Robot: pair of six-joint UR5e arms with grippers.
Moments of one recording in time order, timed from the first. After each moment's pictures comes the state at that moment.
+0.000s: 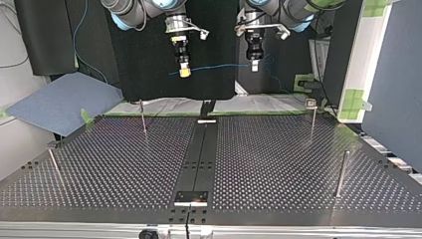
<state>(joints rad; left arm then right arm) -0.55 -1.99 -2.39 -1.89 -2.15 -1.63 2.37 -1.00 2.02 -1.04 1.83 1.47</state>
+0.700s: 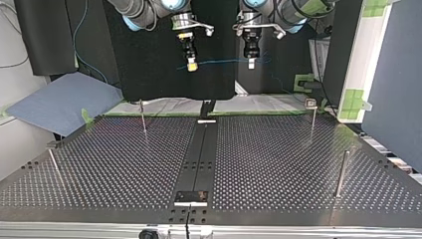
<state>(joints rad) -0.56 -2.10 -2.37 -1.85 -2.15 -1.63 2.40 -0.89 1.99 -1.02 1.83 1.47</state>
